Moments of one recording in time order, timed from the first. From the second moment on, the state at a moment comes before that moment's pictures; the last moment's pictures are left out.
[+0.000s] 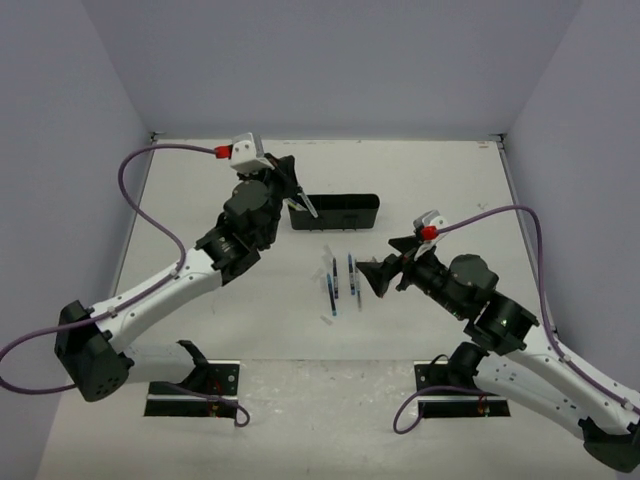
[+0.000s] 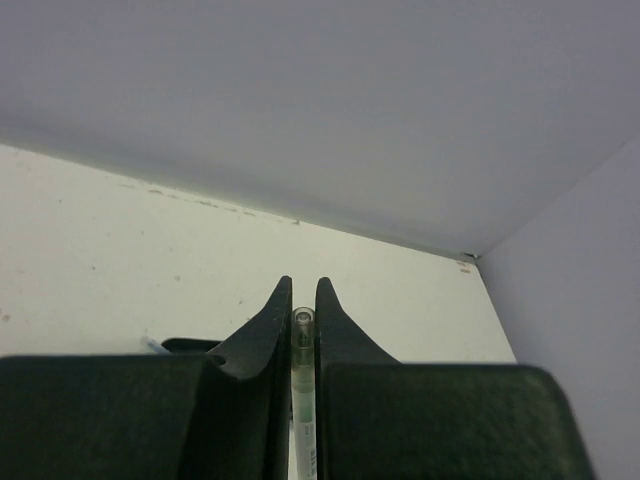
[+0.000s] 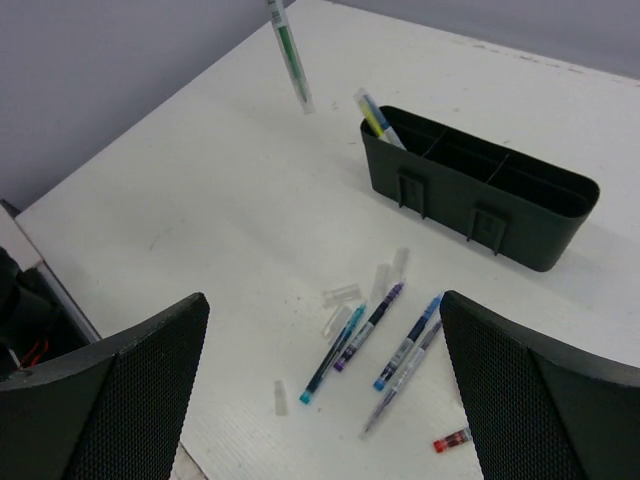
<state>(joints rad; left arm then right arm) -0.79 1.23 1.07 0.22 -0.68 -0.46 0.87 0.63 0.69 -0.20 0.10 0.22</state>
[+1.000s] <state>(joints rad) -0.62 1.75 0.86 0.96 -0.63 -0.34 0.87 0.47 0.62 -0.25 0.05 0.39</state>
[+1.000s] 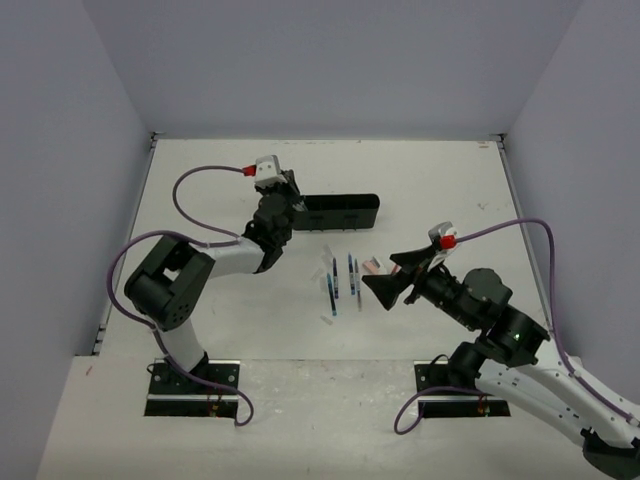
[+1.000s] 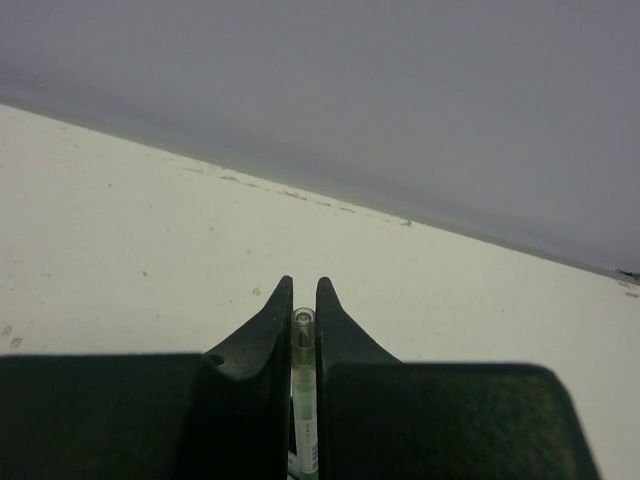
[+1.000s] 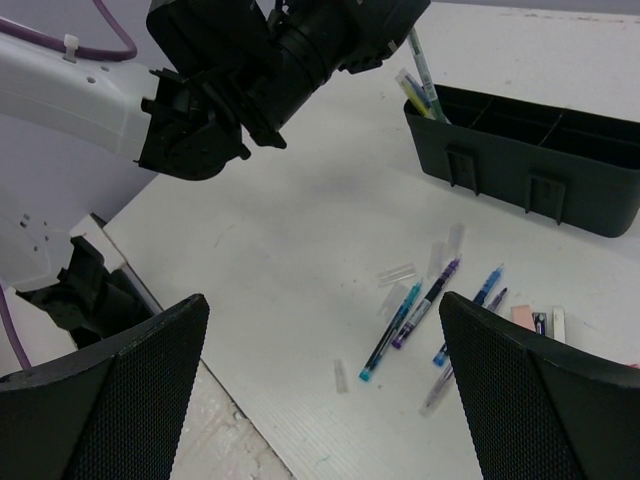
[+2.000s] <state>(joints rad) -0.62 0.61 0.79 -0.44 -0.31 -0.59 0.80 1.38 0.86 -0.51 0.24 0.65</state>
